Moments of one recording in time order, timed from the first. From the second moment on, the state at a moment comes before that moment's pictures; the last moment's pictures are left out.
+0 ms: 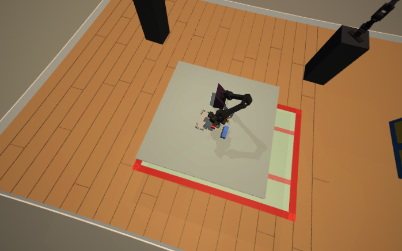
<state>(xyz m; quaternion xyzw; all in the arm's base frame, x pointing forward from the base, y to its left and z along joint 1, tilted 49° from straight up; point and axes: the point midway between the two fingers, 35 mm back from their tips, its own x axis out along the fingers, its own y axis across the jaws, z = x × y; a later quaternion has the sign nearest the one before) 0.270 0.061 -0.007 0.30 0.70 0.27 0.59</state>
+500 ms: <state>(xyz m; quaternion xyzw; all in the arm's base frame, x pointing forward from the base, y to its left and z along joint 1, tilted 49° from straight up) 0.271 0.040 0.010 0.30 0.70 0.28 0.59</state>
